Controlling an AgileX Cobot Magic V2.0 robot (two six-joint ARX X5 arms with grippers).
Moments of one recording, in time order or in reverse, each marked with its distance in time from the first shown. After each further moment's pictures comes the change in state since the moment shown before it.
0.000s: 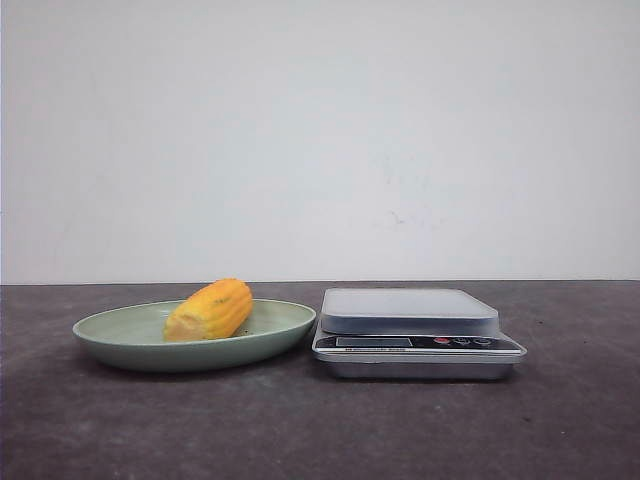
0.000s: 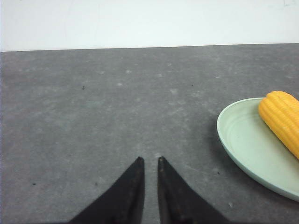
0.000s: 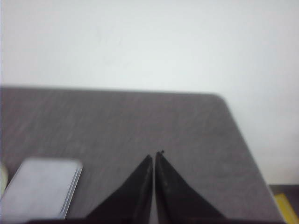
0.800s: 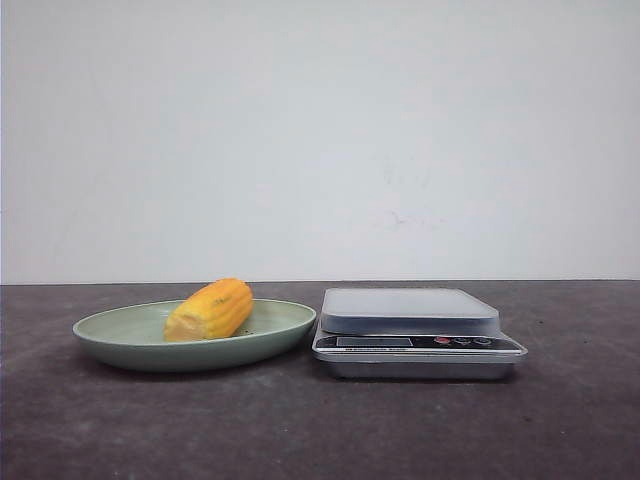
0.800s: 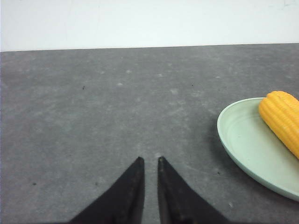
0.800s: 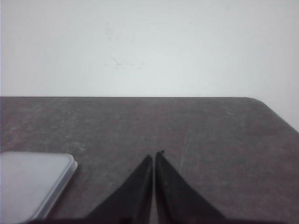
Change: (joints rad) left arm 0.000 0.000 0.000 0.000 0.000 0.000; right arm -0.169 -0.469 -1.117 0.849 -0.264 0.004
